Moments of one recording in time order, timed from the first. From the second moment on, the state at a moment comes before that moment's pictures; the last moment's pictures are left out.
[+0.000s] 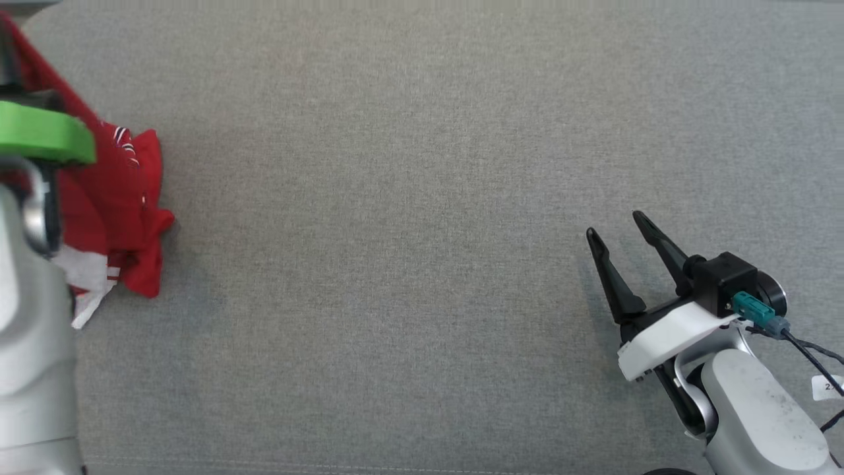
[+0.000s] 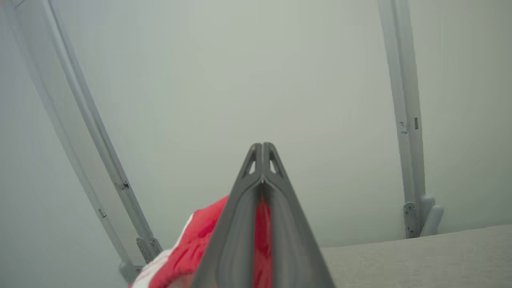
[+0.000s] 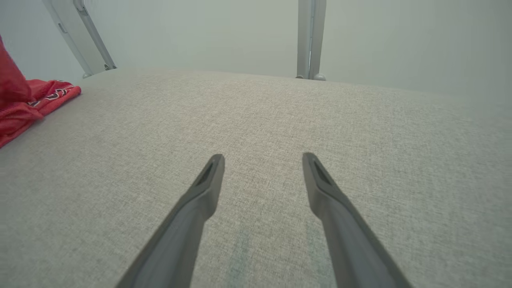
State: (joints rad) left arm -0.80 0.30 0.04 0.47 -0.07 -0.09 -0.26; right arm -0.32 -0.26 0.29 0.33 0.30 0.13 -0.26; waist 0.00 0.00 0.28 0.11
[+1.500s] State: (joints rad) left arm -0.02 0.05 -0.06 0.30 -0.17 -0.04 -0.26; right arm -0.18 -0.15 0.24 0.35 0.31 0.13 -0.26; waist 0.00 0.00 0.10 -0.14
